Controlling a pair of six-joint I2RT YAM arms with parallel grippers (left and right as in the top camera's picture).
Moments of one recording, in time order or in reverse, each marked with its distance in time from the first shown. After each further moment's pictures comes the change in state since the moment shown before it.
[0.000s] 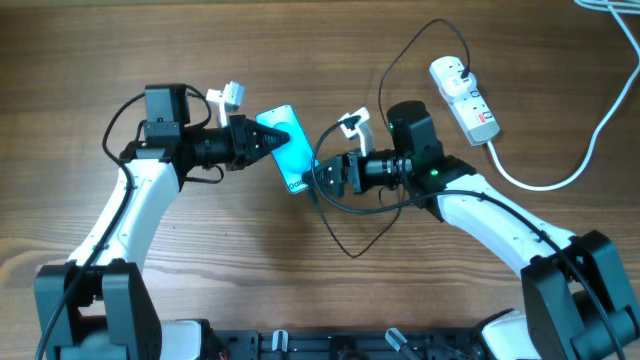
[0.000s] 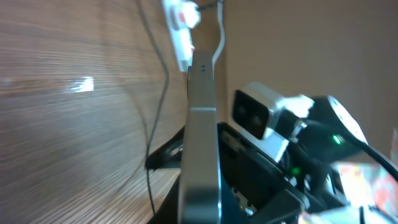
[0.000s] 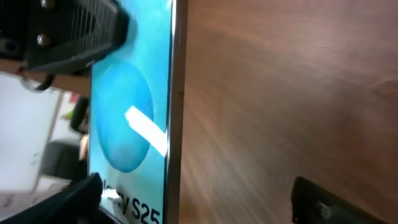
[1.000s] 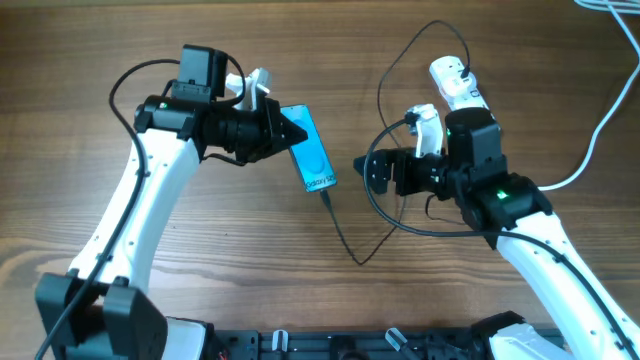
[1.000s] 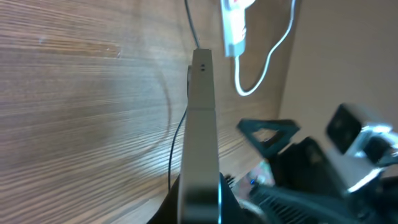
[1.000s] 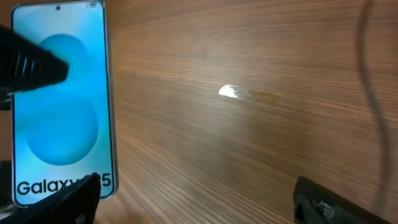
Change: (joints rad) left arm -0.195 0.026 0.361 -0.511 -0.356 0.013; right arm -0.124 -0.379 0.009 -0.465 0.385 -0.097
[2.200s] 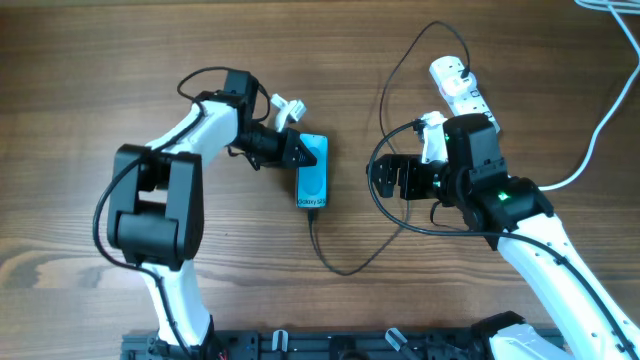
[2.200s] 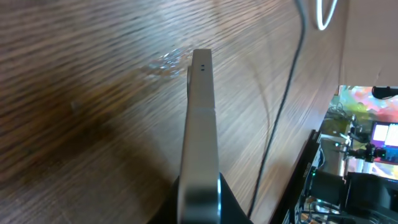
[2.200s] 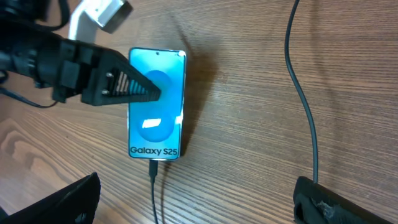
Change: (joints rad) left arm 0.000 0.501 0.001 0.120 0.076 0.605; right arm 0.000 -0.006 0.000 -0.113 0.135 0.009
